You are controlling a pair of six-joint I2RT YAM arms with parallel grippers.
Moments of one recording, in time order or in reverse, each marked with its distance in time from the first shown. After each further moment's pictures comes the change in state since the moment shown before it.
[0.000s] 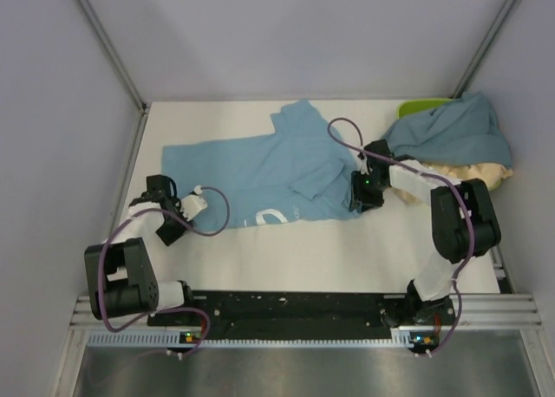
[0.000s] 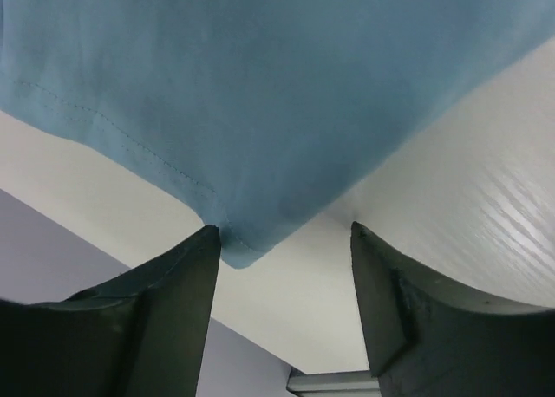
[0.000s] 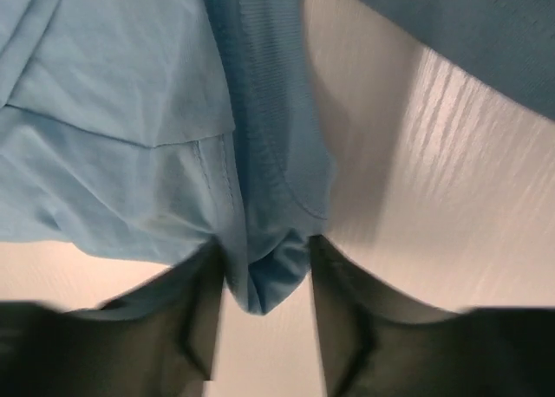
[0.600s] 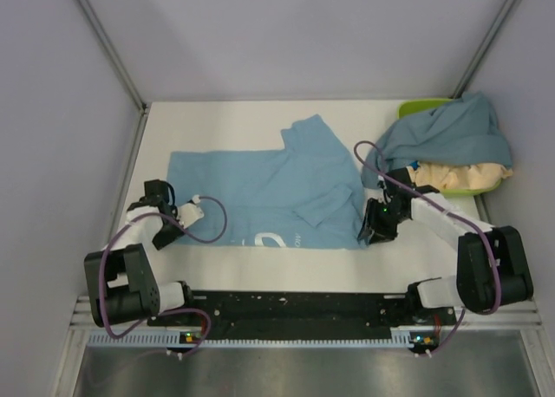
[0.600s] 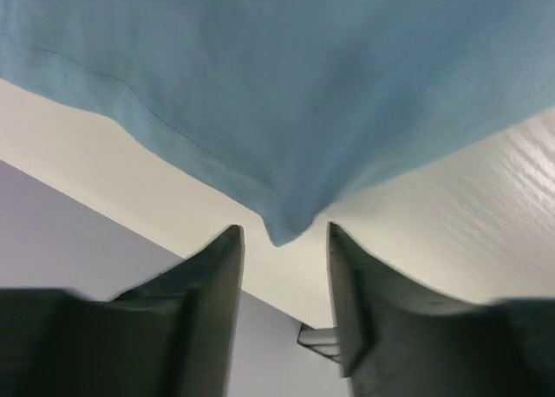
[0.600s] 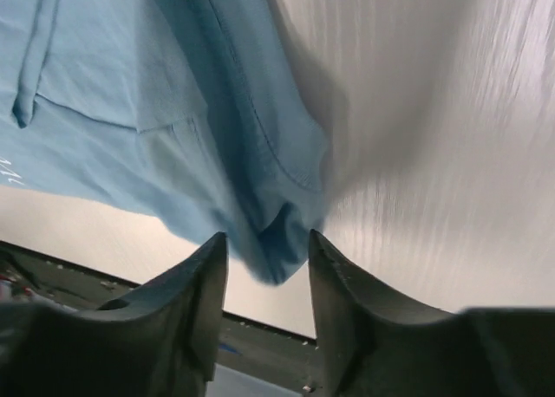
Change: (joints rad) left arm 0.023 -0.017 -0.037 0.008 -0.111 0.084; right arm -0.068 -0.325 -0.311 -0.055 -0.111 0.161
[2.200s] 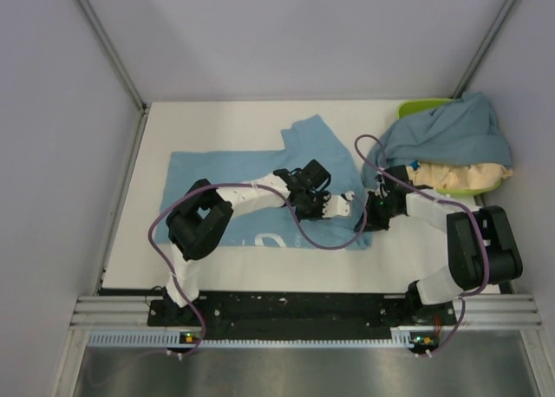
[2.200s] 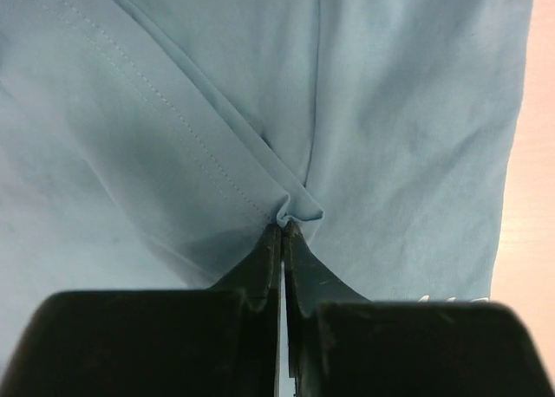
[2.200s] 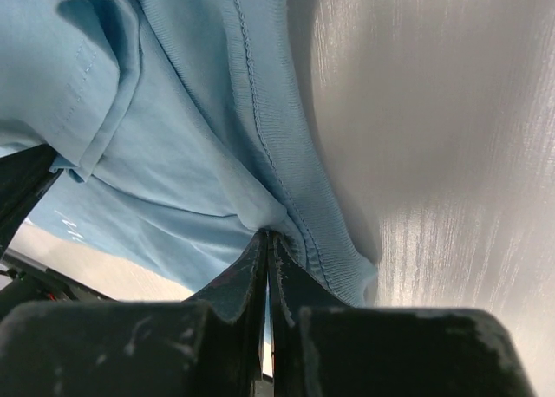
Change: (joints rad) left arm -1.076 0.703 0.766 0.091 0.442 -0.336; right arm -0.029 0.117 -0.029 0.228 -0.088 0.072
